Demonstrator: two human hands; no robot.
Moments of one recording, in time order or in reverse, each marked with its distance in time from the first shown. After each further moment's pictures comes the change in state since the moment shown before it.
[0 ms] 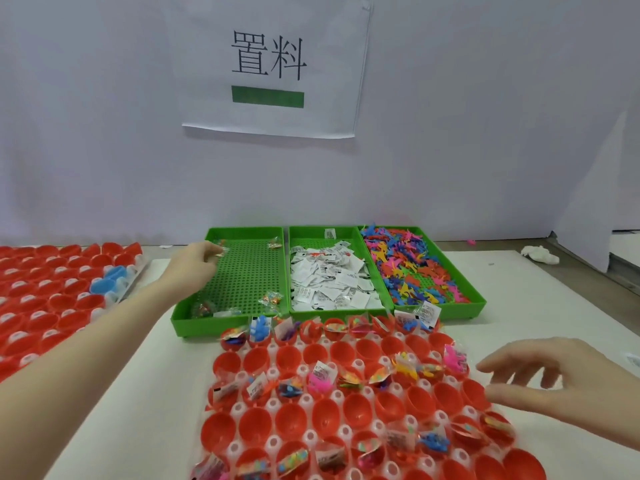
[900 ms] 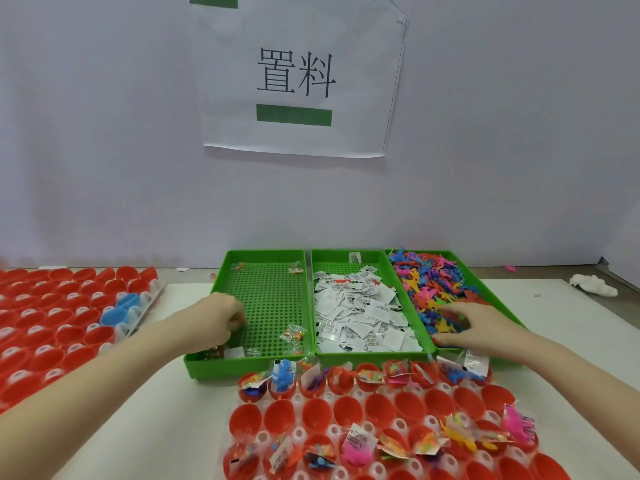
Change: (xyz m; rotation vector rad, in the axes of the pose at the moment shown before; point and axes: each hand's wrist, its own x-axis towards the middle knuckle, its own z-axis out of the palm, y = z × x) left_hand -0.003 -0.008 -0.003 0.555 -0.391 0.249; right_hand 0.168 0.026 0.038 -0.238 -0.069 0.175
